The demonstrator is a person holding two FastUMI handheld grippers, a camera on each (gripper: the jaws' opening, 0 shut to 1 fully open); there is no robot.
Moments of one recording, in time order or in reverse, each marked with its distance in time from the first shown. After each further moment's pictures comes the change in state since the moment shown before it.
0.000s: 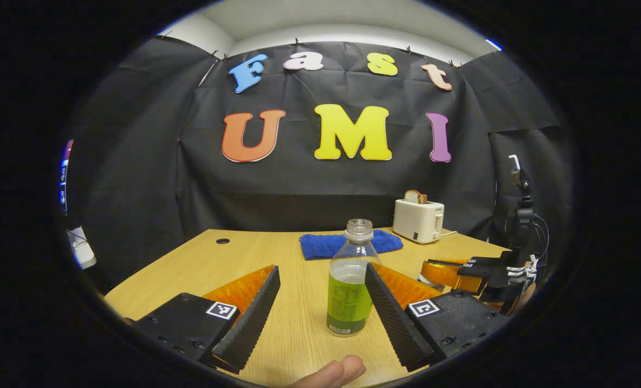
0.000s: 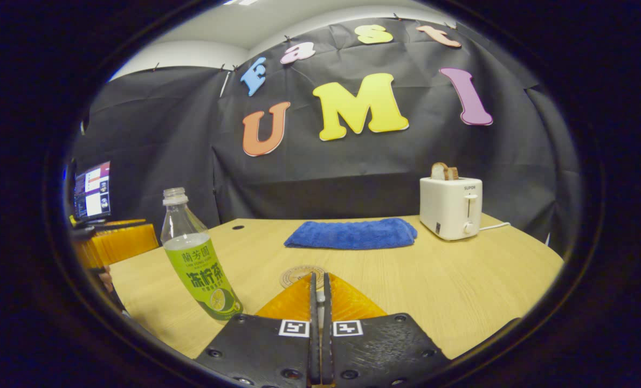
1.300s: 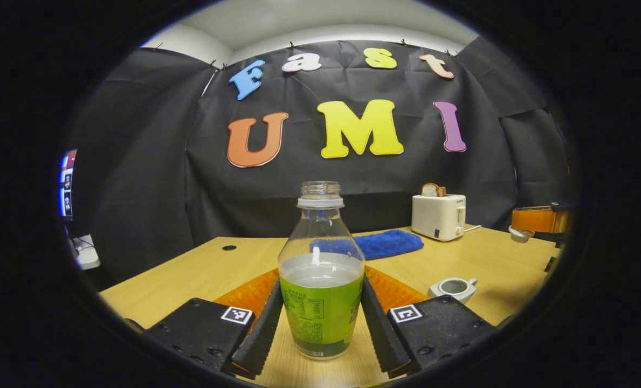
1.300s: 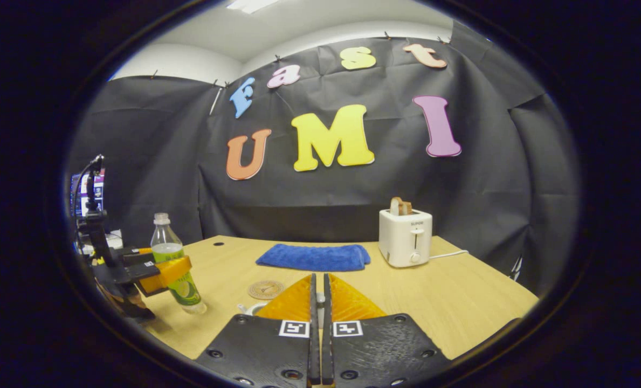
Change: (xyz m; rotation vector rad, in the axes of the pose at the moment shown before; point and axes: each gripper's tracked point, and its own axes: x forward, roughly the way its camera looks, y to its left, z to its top) left arm 0.044 0.002 -0.010 0.092 -0.032 0.131; right arm -0.068 -0.075 0.044 -0.035 -0.092 -0.096
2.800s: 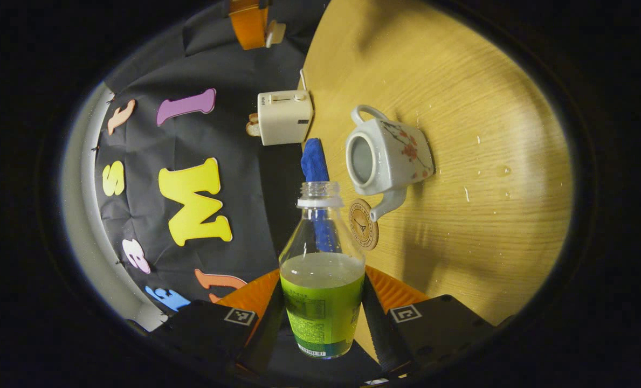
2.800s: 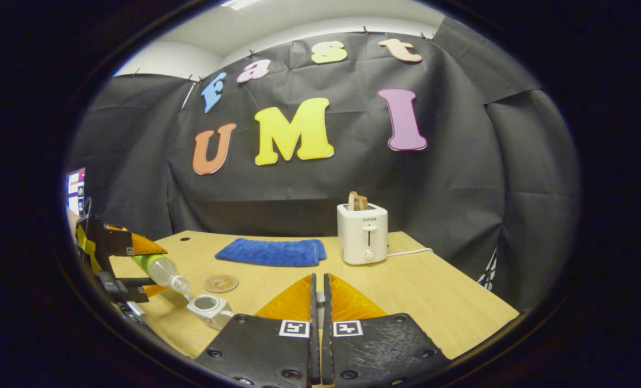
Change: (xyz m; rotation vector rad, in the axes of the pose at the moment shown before) left arm 0.024 -0.072 -0.023 1.685 0.185 -0.219; right arm -0.004 -0.090 0.006 -0.001 0.017 -0.138
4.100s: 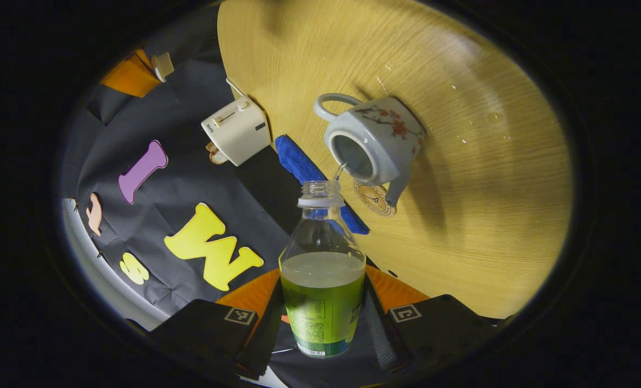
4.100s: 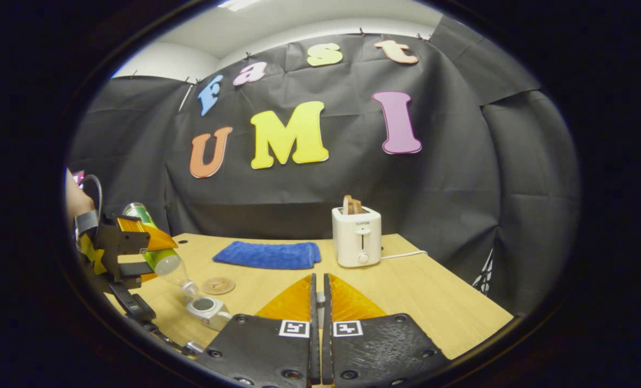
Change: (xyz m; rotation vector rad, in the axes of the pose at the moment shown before) left arm -0.007 0.037 0.017 0.451 0.149 -0.017; right arm -0.006 -0.015 0.006 0.016 0.003 -0.019
